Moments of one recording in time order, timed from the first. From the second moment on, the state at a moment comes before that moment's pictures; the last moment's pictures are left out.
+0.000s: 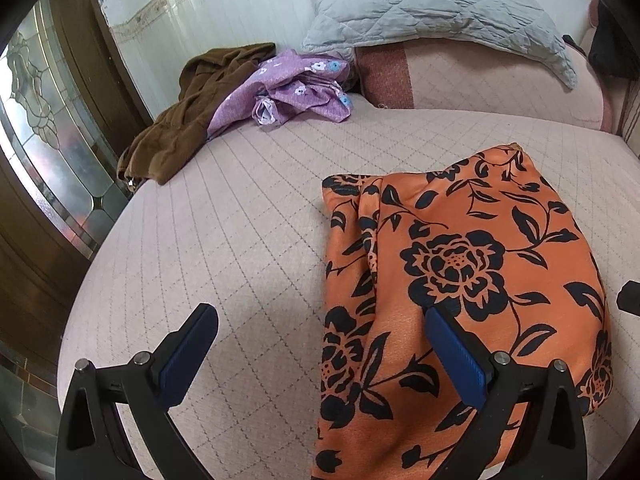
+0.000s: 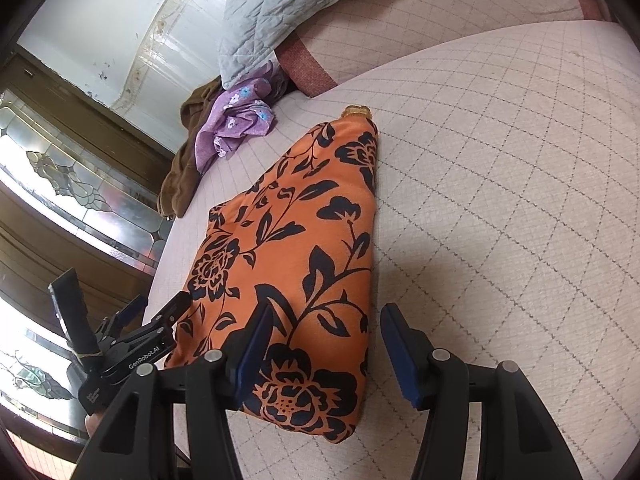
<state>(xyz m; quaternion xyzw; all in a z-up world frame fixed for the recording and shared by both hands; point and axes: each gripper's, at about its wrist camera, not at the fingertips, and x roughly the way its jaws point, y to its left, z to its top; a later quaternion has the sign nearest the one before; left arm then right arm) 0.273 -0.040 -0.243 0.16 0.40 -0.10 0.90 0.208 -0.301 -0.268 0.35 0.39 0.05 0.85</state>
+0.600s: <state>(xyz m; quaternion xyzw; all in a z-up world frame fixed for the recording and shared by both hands) 0.281 -0.039 -0.250 0.15 0.42 -0.10 0.89 0.208 -0.300 -0.266 0.35 0.39 0.05 0.85</state>
